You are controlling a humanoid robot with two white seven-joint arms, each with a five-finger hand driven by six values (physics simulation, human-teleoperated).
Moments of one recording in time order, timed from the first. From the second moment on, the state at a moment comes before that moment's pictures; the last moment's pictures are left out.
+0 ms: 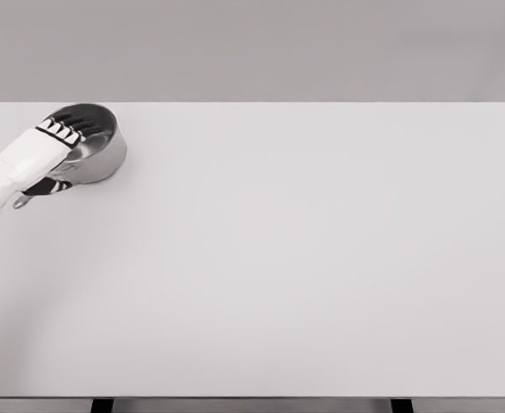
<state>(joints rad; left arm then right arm) -0.40 0.70 -0.33 -1.15 -0.79 -0.61 0.14 -0.01 0.00 -0.13 0.11 -0.08 -0.21 -0.32</state>
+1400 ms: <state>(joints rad) -0.50 0.78 -0.24 -0.90 -0.83 -0.61 0.13 -0.01 0.00 -0.13 0.11 -0.08 -0.21 -0.32</state>
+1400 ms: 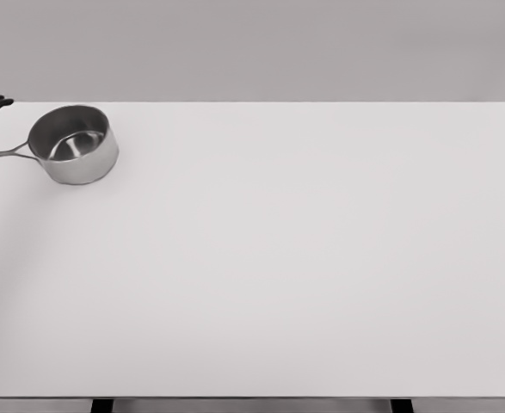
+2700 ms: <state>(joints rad) -0.60 0.71 -0.25 -0.78 -0.89 -0.61 0.13 -0.01 0.00 -0.13 0.11 -0.08 -0.21 -0.32</state>
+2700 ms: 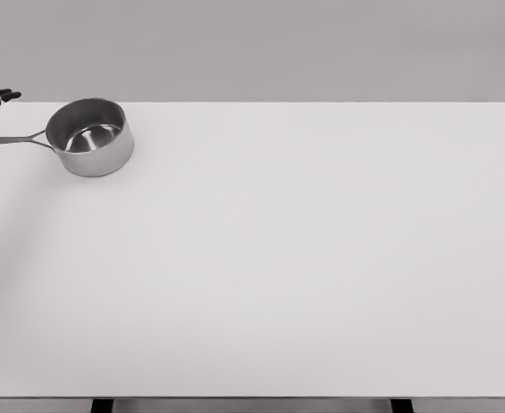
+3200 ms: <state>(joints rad) -0.64 0.70 -0.25 -0.75 -0.92 -0.61 0.13 -0.01 0.00 -0.13 0.11 -0.08 -0.21 -0.32</state>
